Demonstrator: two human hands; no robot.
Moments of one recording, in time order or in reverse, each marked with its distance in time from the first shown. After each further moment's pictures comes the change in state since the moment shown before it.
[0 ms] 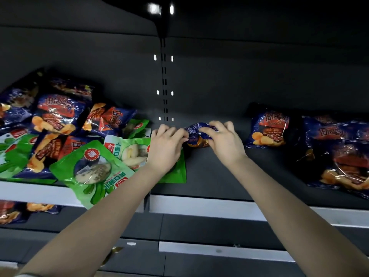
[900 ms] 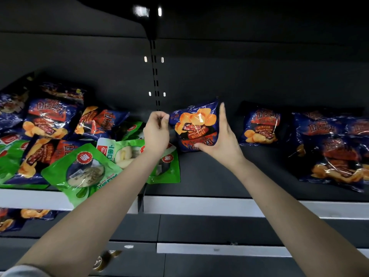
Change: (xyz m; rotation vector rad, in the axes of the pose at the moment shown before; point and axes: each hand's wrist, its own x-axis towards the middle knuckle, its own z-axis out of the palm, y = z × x) left_hand 0.037 0.004 0.005 -0.699 0.125 -0.676; right_hand -0.018 0.006 -0.007 0.576 0.190 0.152
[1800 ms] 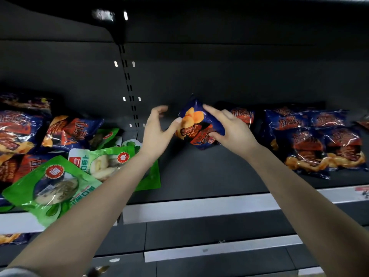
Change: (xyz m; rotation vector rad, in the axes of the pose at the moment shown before) left_hand -0.006 0.017 0.037 -0.006 -0.273 0.233; right_hand 0.009 0.020 -0.085 -0.342 -0.107 -0.137
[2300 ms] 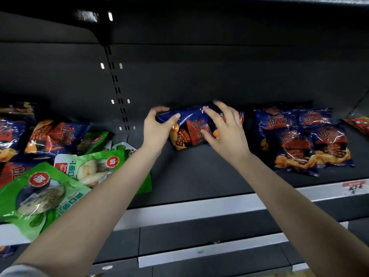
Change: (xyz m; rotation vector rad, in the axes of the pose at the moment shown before) left_hand 0.020 0.013 0.032 -0.345 0.113 -0.201; right_hand -0.013 -0.003 0.010 -0.163 0.367 -0.008
